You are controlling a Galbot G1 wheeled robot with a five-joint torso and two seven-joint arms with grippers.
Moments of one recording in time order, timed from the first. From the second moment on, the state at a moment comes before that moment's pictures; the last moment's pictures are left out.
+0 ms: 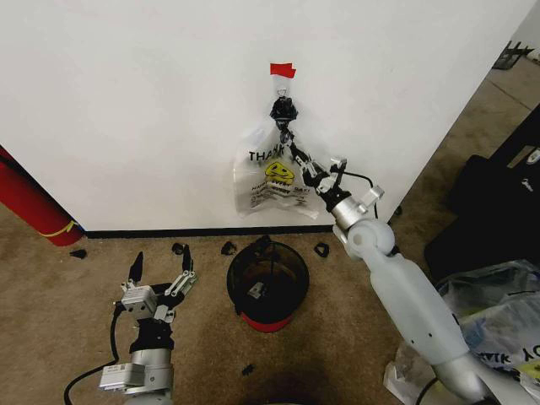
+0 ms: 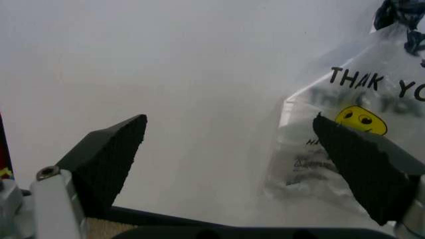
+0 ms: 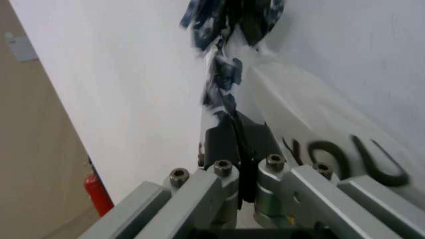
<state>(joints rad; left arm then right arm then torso) 1.72 -1.44 -0.47 -2.26 -0.15 -0.28 -0.19 -0.69 1.19 0.14 1.57 0.91 0.06 -0.38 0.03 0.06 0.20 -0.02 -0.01</state>
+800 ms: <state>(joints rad) 1.71 -1.42 -0.45 -2.26 -0.16 -0.27 -0.19 -1.04 1.11 0.28 1.82 0.82 0.09 -0.43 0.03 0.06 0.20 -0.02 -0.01</state>
